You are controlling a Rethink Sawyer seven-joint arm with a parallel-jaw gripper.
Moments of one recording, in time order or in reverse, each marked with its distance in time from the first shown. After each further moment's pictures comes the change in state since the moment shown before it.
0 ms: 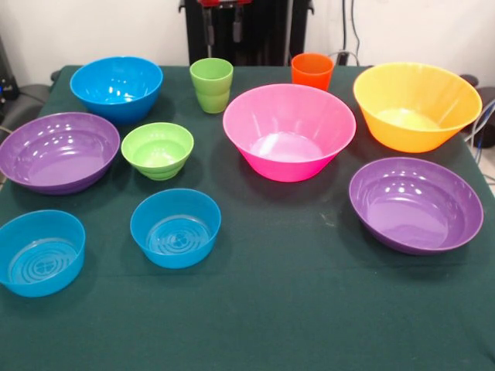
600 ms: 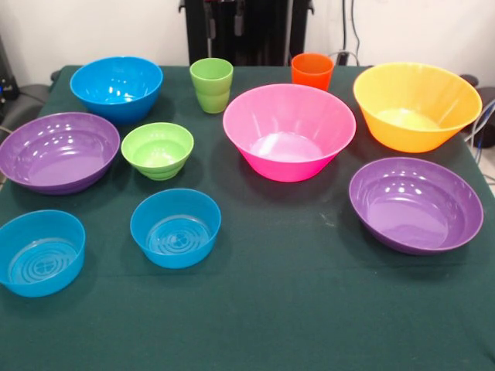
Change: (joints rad) arm -0.002 -0.023 -0.002 0.034 0.000 0.008 0.000
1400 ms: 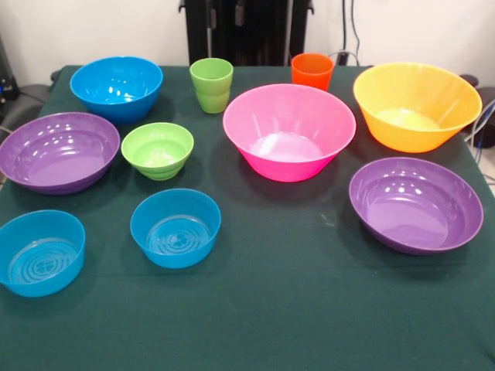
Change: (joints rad) arm -0.018 -0.086 0.039 0.040 0.000 0.118 0.000
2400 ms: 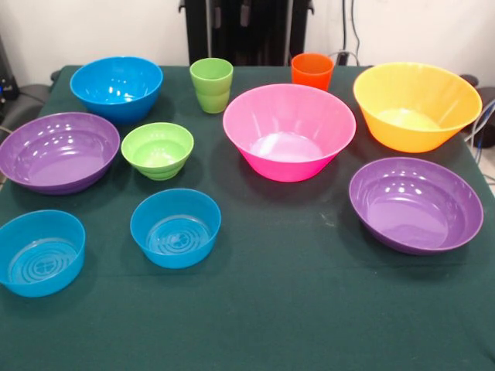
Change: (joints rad) arm 0.056 -0.075 0.018 0.005 0.066 0.051 0.000
